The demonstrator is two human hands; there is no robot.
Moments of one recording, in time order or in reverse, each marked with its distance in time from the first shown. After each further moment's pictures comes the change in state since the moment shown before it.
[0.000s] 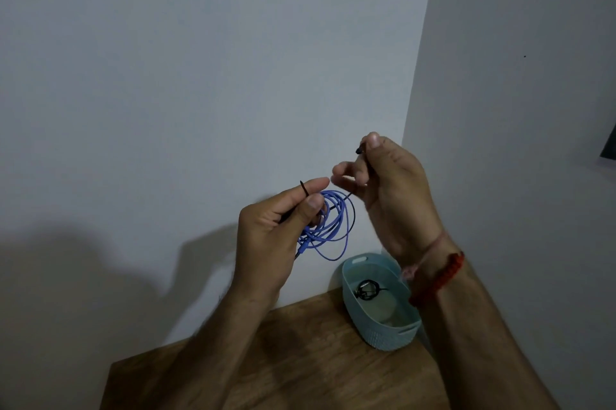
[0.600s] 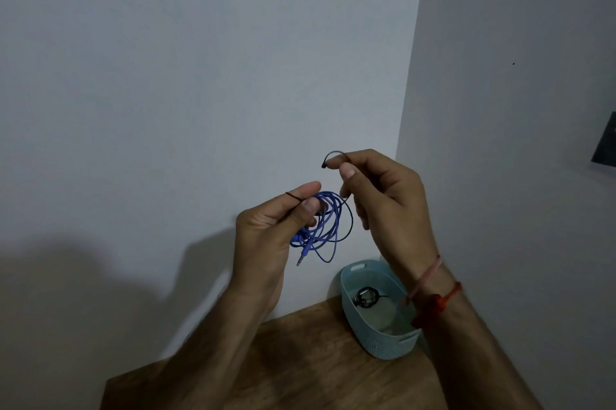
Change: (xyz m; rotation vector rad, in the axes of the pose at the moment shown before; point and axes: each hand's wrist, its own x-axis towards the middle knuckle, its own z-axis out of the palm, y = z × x) left_hand 0.014 -0.005 0.005 -0.186 -0.006 -0.168; right_hand -0.014 -0.004 -0.007 -0.539 -0.015 -0.278
